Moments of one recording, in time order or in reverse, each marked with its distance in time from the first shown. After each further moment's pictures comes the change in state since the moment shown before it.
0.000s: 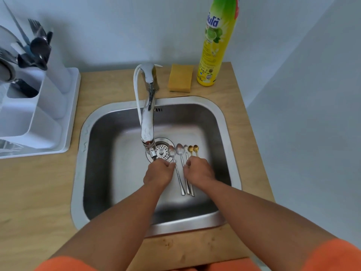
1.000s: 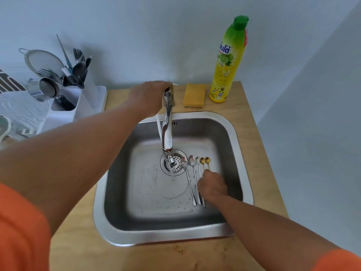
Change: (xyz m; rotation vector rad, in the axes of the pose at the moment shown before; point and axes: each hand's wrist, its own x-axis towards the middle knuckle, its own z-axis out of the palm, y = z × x) left_hand 0.039 0.148 -0.226 0.682 0.347 0.710; right_hand -0.011 0.002 0.006 -0.104 0.030 0.031
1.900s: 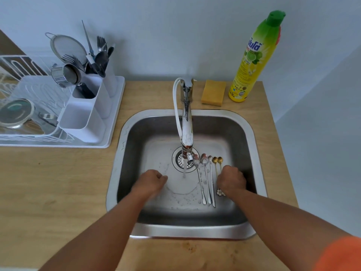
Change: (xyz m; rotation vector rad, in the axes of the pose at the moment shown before) left_hand -0.194 -0.010 0.168 -0.571 -0.500 -0.707; right_hand 0.022 0.006 -0.013 -0.132 0.016 0.070
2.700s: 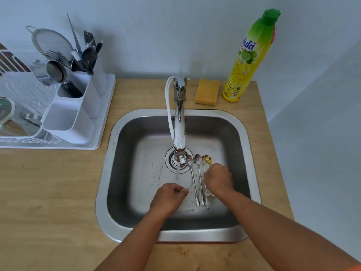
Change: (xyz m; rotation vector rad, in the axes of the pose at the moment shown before) left_hand -0.028 0.024 0.074 -0.307 -0.093 0.108; right_hand -0.013 -0.022 -0.010 0.196 0.005 0.001
